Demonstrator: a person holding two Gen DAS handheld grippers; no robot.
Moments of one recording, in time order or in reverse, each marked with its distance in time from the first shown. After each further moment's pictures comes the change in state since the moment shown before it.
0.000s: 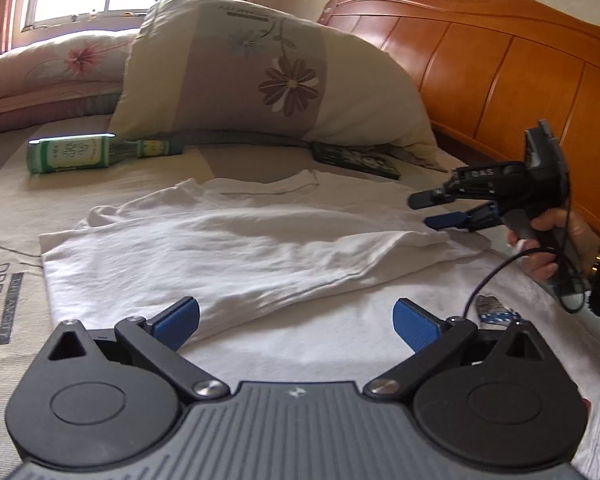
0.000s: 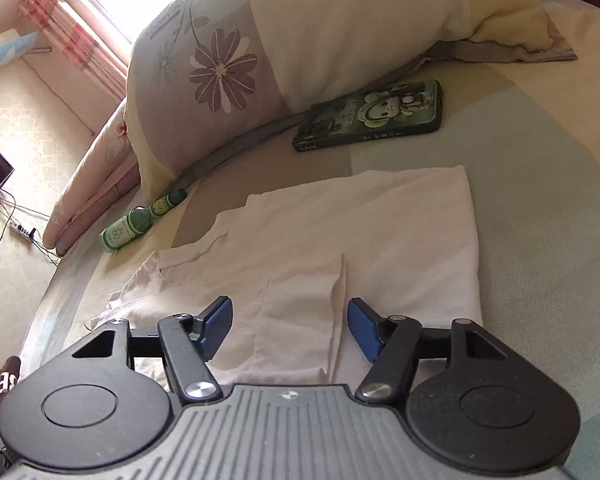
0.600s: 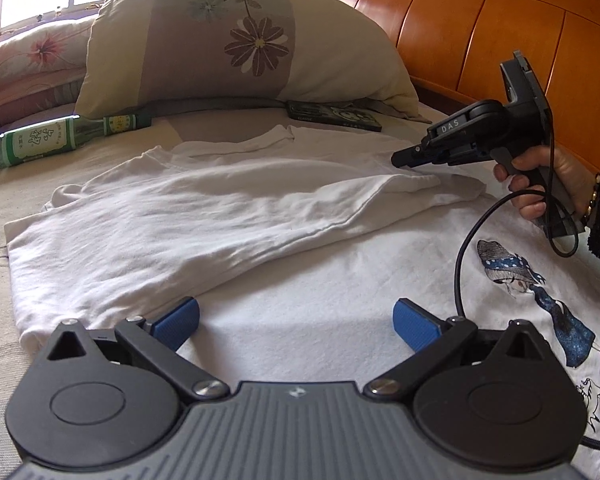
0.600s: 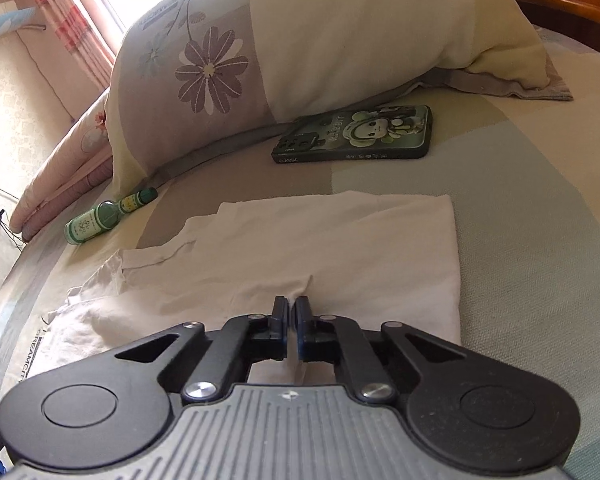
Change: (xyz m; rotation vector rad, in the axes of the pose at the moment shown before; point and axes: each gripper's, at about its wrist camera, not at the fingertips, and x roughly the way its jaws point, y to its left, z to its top) left arm 0.021 -0.003 -0.015 0.064 0.075 0.018; right arm 0.004 0.008 0.005 -0.098 -0.045 -0.115
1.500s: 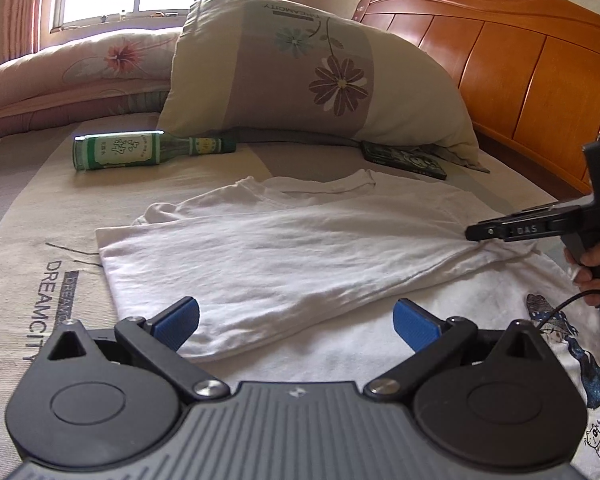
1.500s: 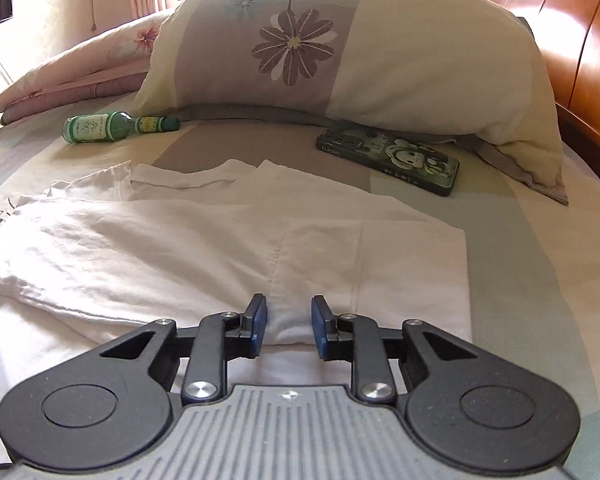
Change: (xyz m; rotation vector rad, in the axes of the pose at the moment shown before) left arm -0.031 0.048 0.013 -0.112 -0.066 0.134; right arm -0.023 0.077 -0.037 -0.370 0.020 -0.198
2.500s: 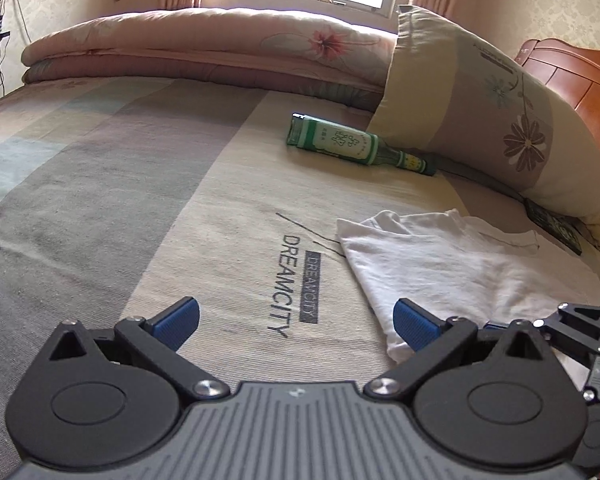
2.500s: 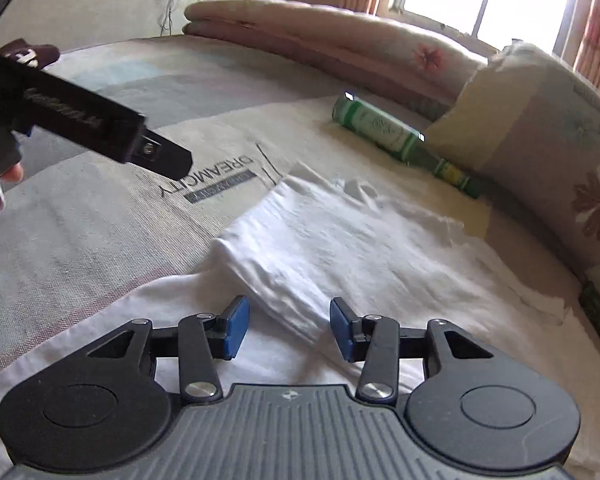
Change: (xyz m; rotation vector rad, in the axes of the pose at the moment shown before) left arm -0.053 0.121 -0.005 -0.313 0.021 0.329; right arm 0.004 0.271 -0.015 -0.564 -0.101 0.239
